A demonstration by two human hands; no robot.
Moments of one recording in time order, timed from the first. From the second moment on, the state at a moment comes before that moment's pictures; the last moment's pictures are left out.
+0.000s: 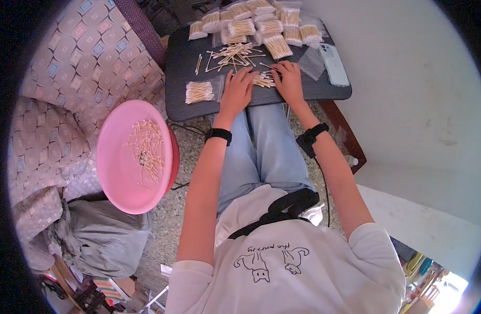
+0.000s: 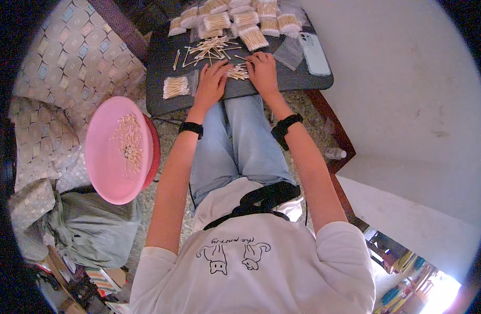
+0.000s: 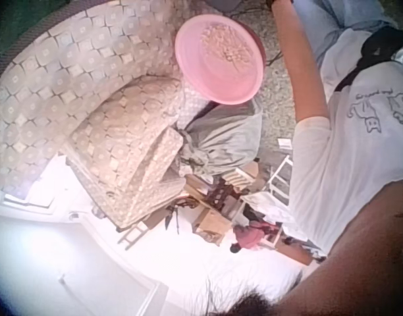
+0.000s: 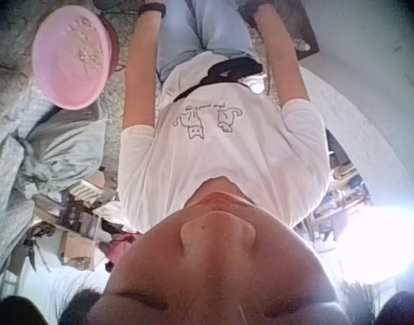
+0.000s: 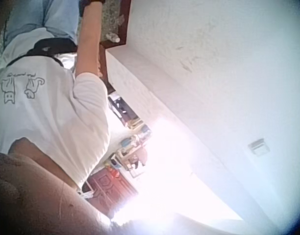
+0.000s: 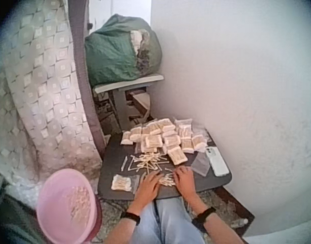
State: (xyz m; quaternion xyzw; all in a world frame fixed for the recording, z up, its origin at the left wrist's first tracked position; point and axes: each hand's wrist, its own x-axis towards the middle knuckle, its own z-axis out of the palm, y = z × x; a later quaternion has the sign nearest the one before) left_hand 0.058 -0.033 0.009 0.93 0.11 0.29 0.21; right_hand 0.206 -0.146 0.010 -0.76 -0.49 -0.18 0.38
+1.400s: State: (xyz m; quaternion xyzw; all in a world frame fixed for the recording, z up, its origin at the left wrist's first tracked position) left_hand 0.057 -0.031 0.014 0.88 0.12 0.34 0.30; right_hand 0.202 -0.156 0.025 -0.69 -0.64 -0.04 0.33
